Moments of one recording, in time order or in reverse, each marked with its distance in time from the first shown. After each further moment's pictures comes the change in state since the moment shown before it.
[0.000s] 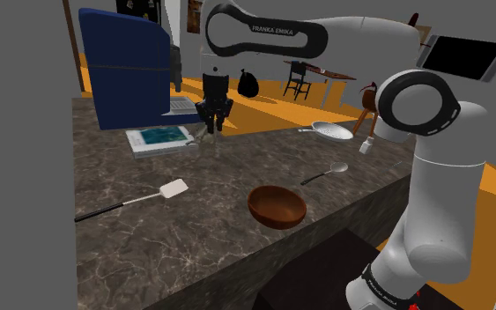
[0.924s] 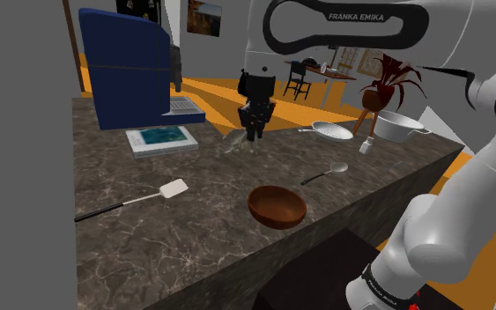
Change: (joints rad) arm -0.020 -0.489 -0.001 -0.541 0.064 0.055 -0.021
